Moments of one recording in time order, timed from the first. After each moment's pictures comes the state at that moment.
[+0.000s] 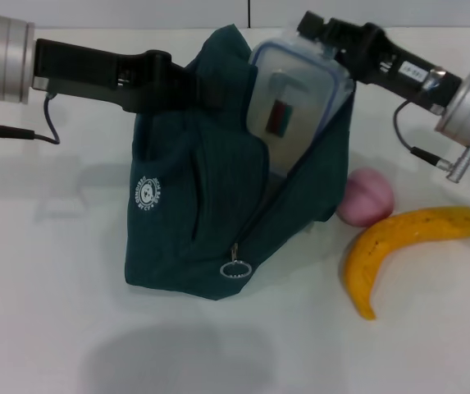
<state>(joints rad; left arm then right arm) -0.70 -2.01 0.79 0.94 2.00 1.76 -2.56 0.74 2.03 -1.55 -0.21 -0.58 -1.32 1.71</state>
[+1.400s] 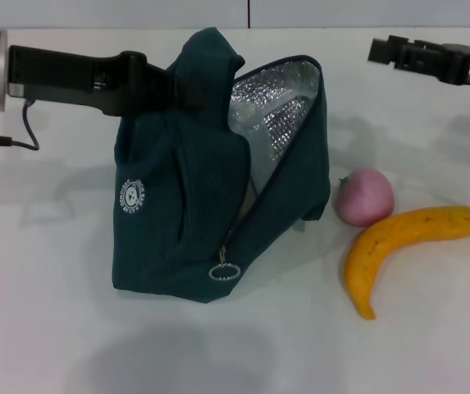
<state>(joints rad) -0.66 -1.99 0.79 0.95 1.95 1.77 -2.57 0.58 1.77 -1.63 -0.56 -0.81 -1.27 1.67</state>
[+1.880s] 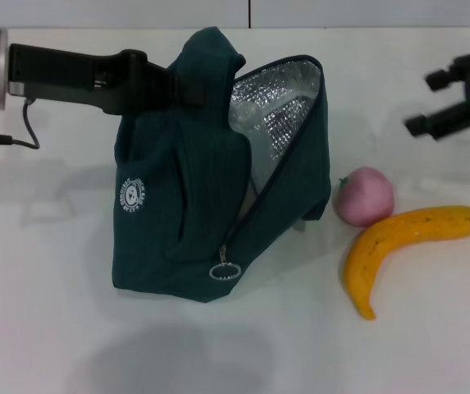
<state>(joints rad) -0.66 -1.99 0.79 0.95 1.95 1.77 -2.57 0.64 1.87 -1.12 -1.26 -2.12 -1.58 2.08</state>
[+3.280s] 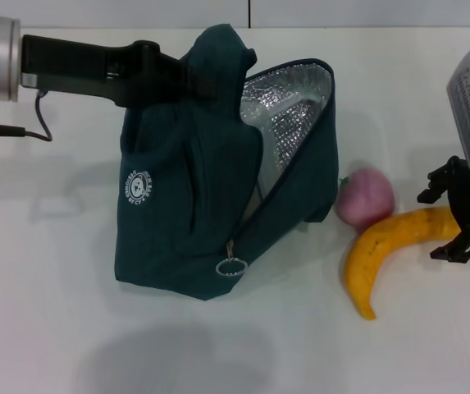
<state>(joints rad) -0.68 -2.00 0.79 0.94 1.95 1.76 -2.57 0.71 2.01 -1.33 -1.17 -2.58 -1.61 1.70</state>
